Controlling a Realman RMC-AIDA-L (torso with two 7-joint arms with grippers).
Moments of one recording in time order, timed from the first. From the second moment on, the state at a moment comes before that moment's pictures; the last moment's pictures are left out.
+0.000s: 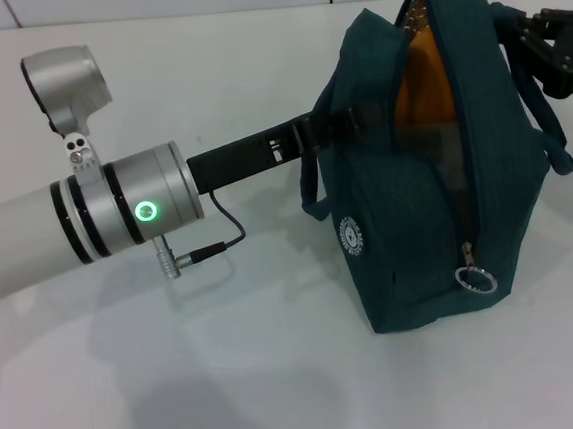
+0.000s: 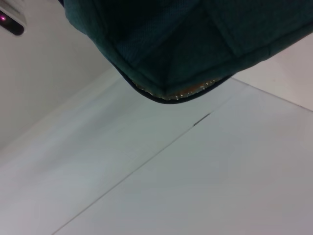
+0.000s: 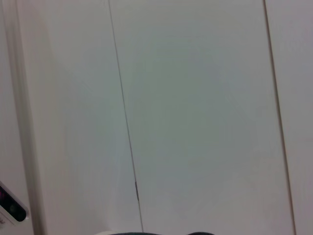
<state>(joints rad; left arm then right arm) -0.54 -2.10 1.35 0.46 1.12 1.35 -1.83 0.43 2.00 -1.16 -0.68 -1.18 -1.26 1.19</state>
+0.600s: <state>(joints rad) -0.56 -2.11 1.36 0.43 1.12 1.32 -1.81 0.41 2.00 -1.13 -0.68 -1.18 -1.26 1.19</state>
